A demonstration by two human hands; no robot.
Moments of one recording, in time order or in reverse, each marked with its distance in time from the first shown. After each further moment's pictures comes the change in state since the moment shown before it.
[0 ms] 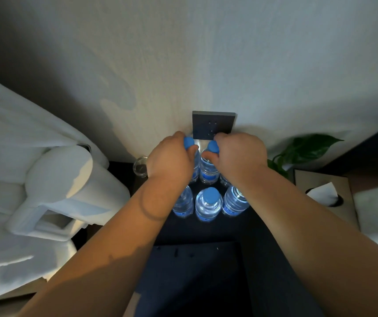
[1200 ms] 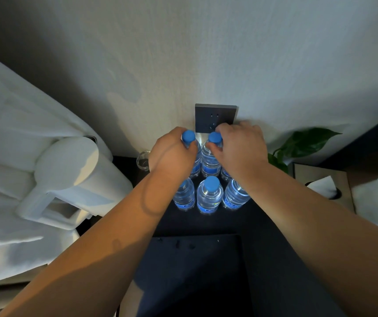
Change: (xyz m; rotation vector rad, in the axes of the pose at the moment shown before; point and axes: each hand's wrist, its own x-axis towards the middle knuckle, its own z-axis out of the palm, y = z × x) left_hand -0.007 -0.009 0.004 -0.196 0.013 -0.110; right_hand -0.009 0.000 0.009 0.087 0.229 0.003
